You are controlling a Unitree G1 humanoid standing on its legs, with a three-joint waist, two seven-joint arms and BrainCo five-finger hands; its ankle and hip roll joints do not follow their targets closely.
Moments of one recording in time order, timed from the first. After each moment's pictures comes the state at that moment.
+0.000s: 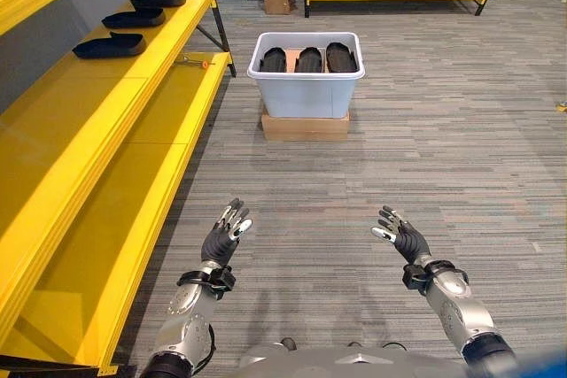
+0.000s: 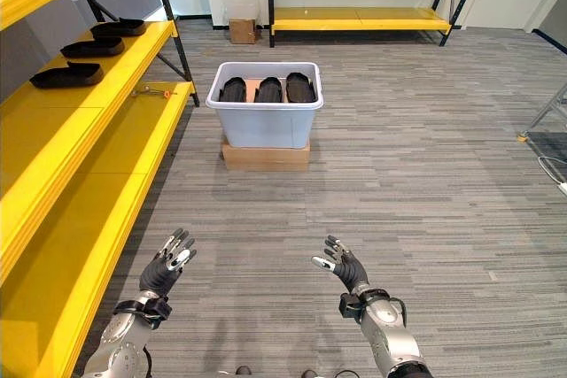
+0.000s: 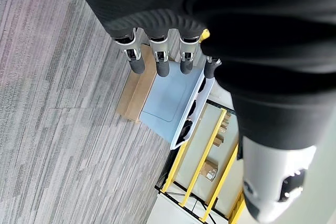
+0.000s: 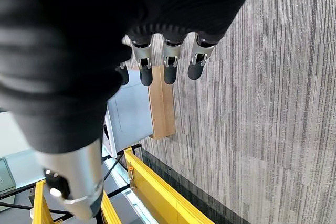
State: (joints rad) left arm 0.13 0.28 -0.11 0.39 -0.73 -0.20 -0.23; right arm 0.03 -0.30 0.19 0.43 0.47 -0.03 0.16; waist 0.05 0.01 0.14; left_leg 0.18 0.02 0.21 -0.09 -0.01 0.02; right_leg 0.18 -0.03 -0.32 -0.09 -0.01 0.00
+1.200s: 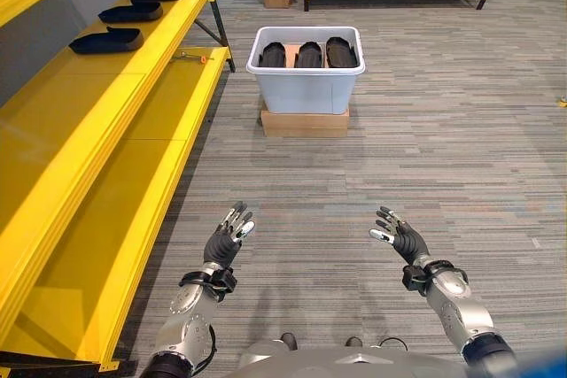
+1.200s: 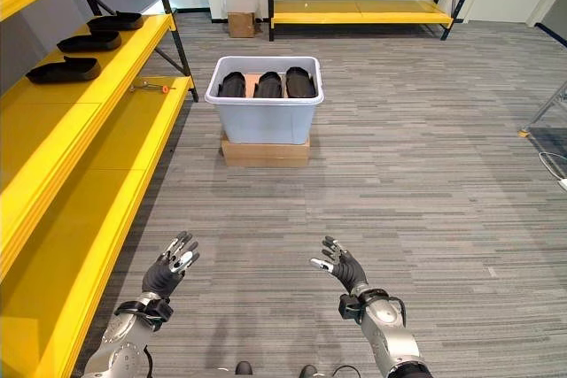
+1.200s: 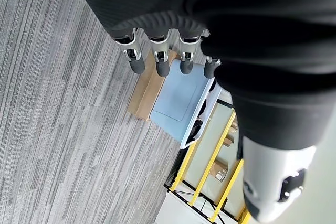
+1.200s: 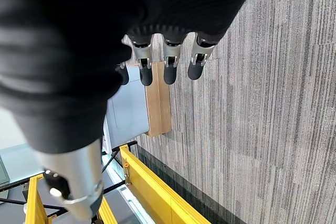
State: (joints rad) left arm 0.13 0.28 -0.11 0.39 -0.73 -0.16 -0.24; right arm 0.03 -0.30 0.19 0.43 0.44 -0.03 0.18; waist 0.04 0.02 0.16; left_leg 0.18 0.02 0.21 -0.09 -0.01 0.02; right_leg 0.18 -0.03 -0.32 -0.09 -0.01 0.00
